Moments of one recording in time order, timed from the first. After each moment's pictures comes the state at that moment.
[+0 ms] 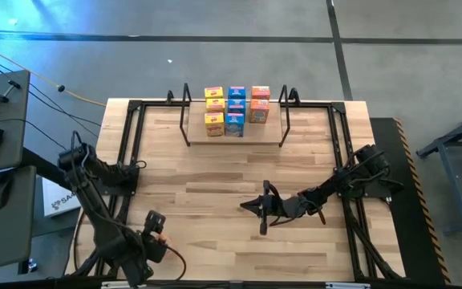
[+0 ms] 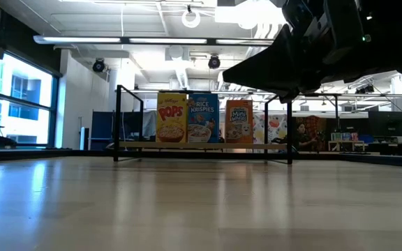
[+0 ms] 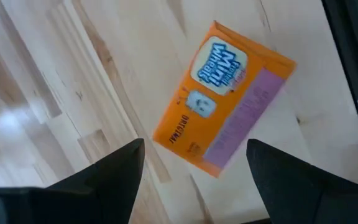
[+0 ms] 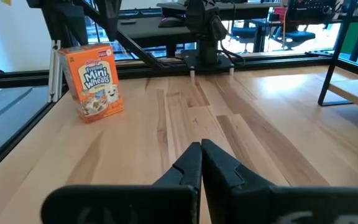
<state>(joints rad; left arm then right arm) -1.00 1.69 1.40 -1.28 -0.25 -0.55 0.47 1.87 0.61 1.11 0.54 0.13</state>
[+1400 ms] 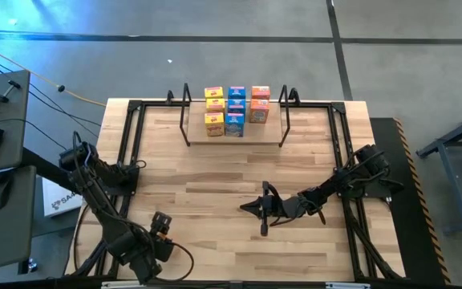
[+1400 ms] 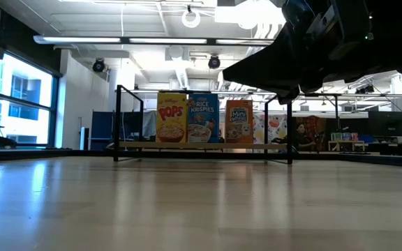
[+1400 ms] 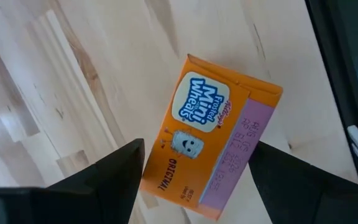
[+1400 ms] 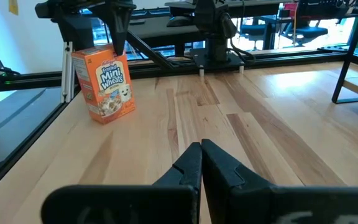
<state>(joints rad) -0.96 1.69 1.34 -1.14 -0.21 -0.52 0.47 1.87 0.61 1.11 0.50 0.15</state>
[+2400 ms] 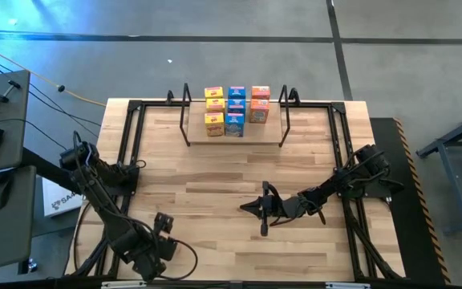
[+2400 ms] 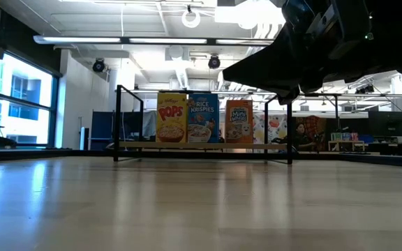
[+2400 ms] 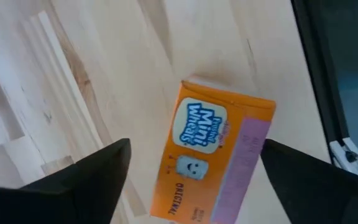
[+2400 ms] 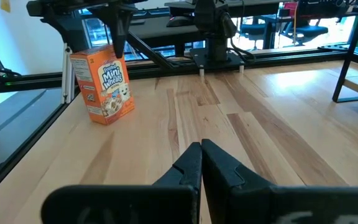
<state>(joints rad) -0.93 1.69 1.34 -1.10 -0.17 -0.55 0.47 1.87 0.61 1.11 0.50 0.16</state>
